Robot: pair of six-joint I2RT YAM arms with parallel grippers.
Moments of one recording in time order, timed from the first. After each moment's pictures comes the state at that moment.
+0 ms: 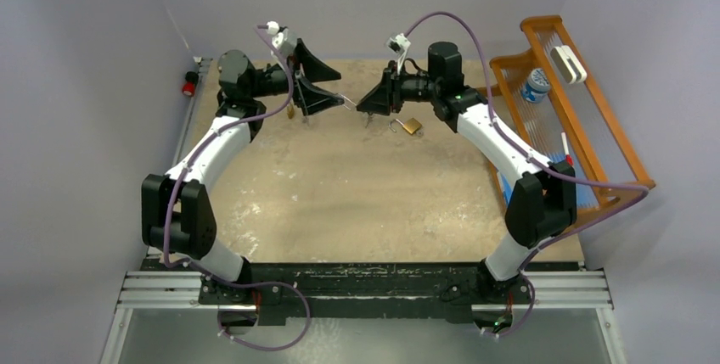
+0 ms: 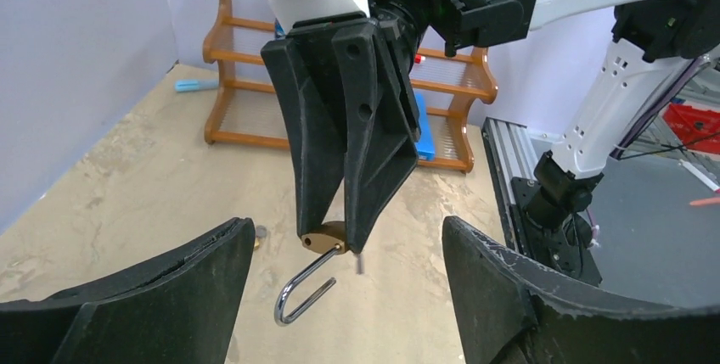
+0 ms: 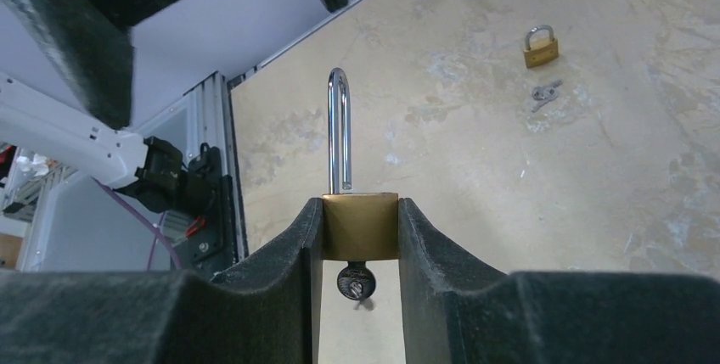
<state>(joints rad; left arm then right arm) -0.20 1.57 1.24 0.68 1.23 -0.48 0.40 1.68 1.45 -0.08 -0.90 0.23</state>
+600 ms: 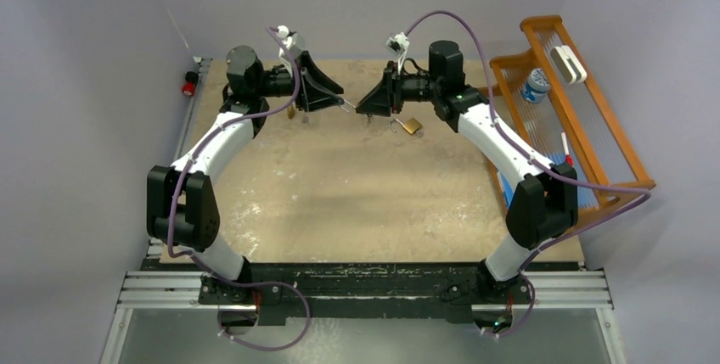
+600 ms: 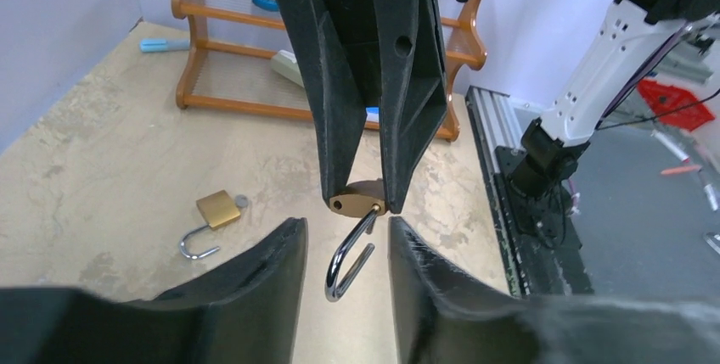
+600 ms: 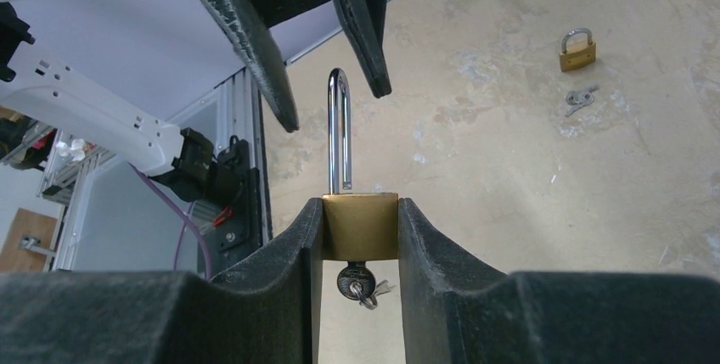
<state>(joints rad) -0.20 1.62 1.27 0.53 1.30 -0.38 0.40 1.66 1.46 -0.09 -0.97 0.26</state>
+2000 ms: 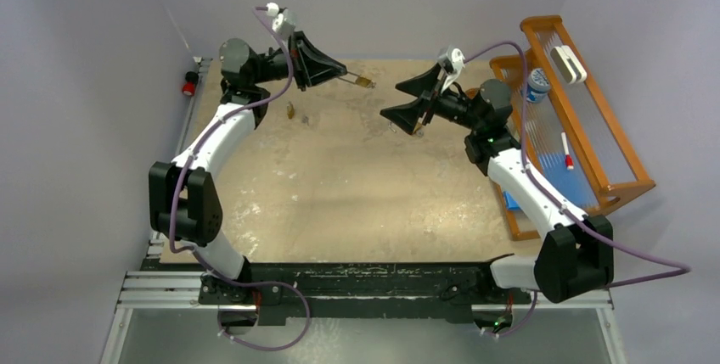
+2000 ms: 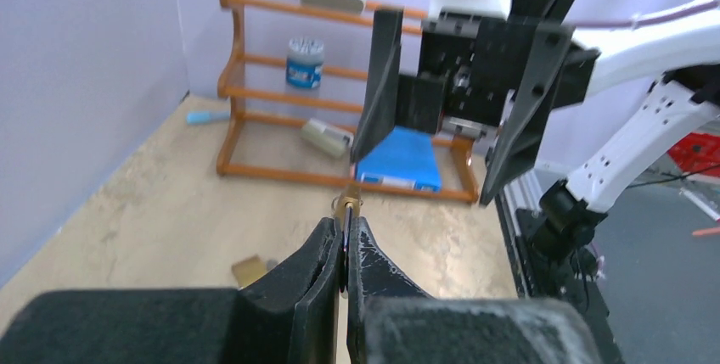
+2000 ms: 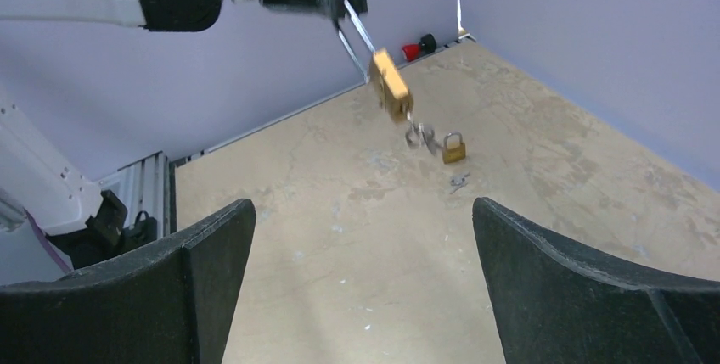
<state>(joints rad) -0.21 1.65 1.38 0.65 1.20 -0.53 0.30 1.32 1.03 0.44 -0.82 0.35</state>
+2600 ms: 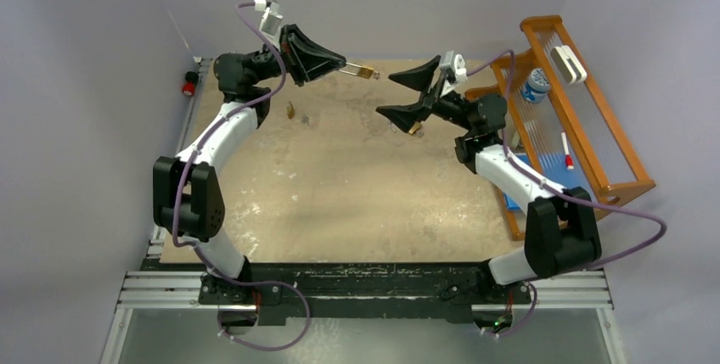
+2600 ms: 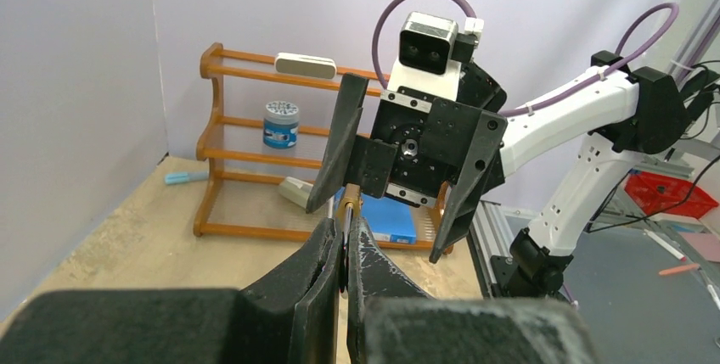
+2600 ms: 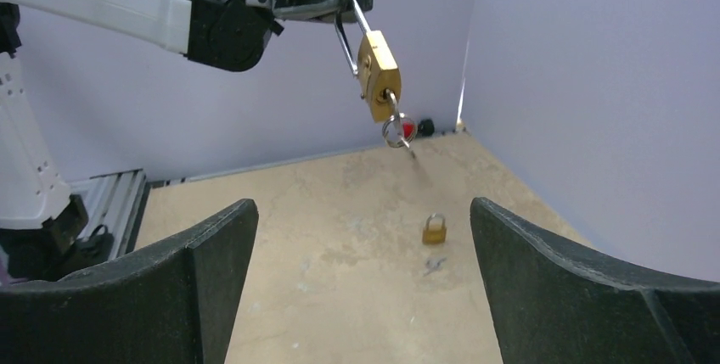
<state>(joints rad) -0.21 1.70 1.38 1.14 1.16 -0.95 0.30 1.44 0.94 0.96 -0.88 0.41</state>
